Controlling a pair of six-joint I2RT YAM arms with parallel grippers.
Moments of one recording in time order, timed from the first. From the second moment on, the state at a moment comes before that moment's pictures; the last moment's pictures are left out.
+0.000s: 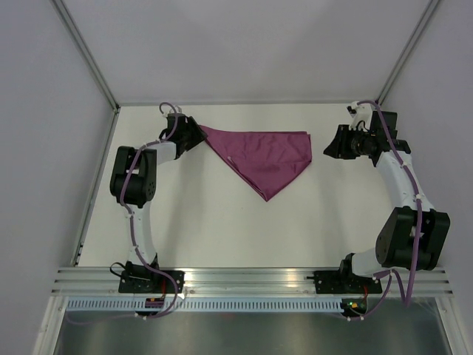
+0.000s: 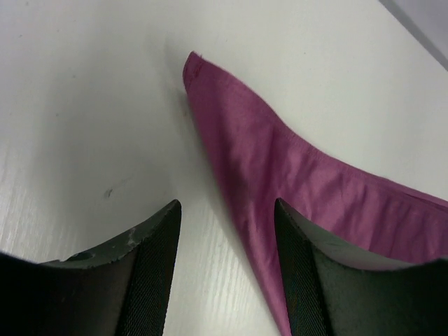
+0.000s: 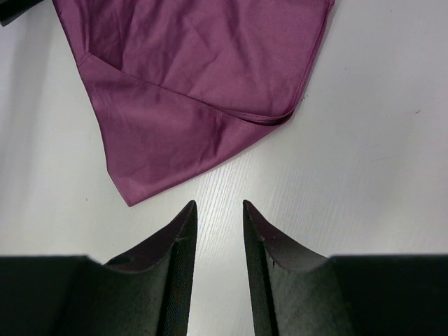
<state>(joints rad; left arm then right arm) -0.15 2.14 1.34 0.19 0.08 -0.67 -0.16 1.46 1.19 -0.54 -0.58 -0.03</state>
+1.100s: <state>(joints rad) -0.07 2.03 1.22 0.15 0.03 -0.71 -0.07 1.50 1.19 -0.57 -0.58 -0.08</state>
